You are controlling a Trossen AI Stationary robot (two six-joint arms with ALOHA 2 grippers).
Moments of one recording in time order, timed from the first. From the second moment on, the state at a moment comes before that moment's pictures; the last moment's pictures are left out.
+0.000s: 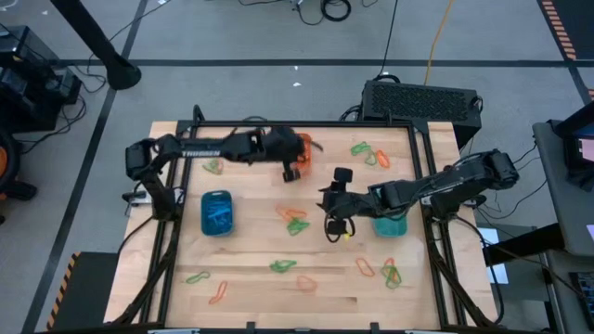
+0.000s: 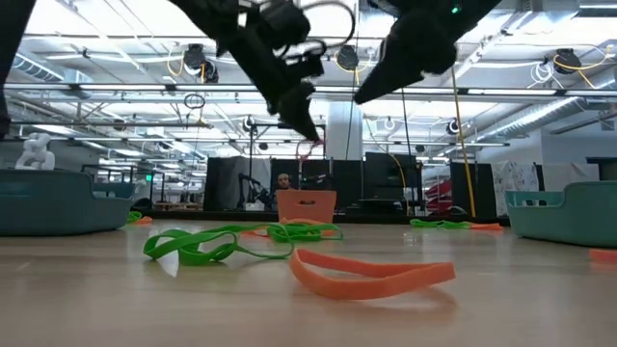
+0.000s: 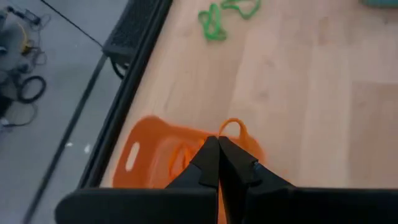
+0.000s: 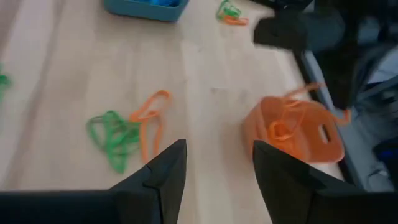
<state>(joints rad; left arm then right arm) 0.29 1.73 1.30 -0.33 -0.15 0.22 0.19 1.46 1.00 -0.27 0.50 -0.05</state>
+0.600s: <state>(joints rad) 0.51 1.89 1.30 -0.25 0.01 0.22 -0.32 1.54 1.00 -0.08 0.09 -0.25</state>
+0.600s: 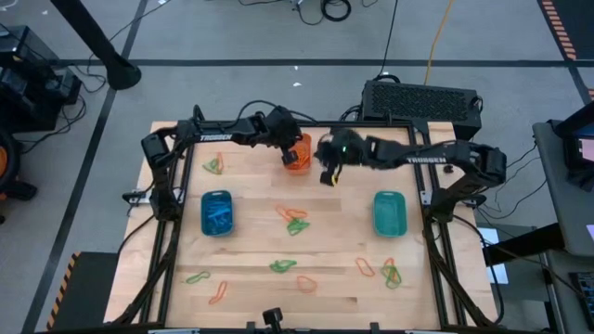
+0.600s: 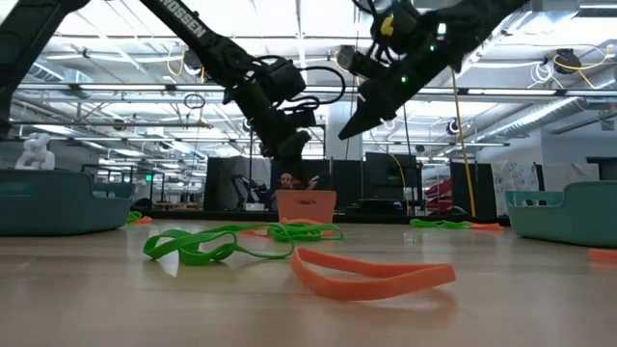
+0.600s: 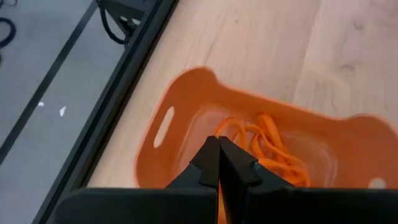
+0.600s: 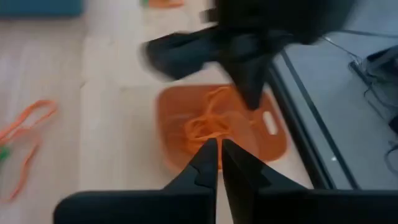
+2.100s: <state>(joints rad) 0.57 1.51 1.27 -1.06 -0.11 0.14 -0.25 1.53 0.82 0.10 -0.05 -0.12</state>
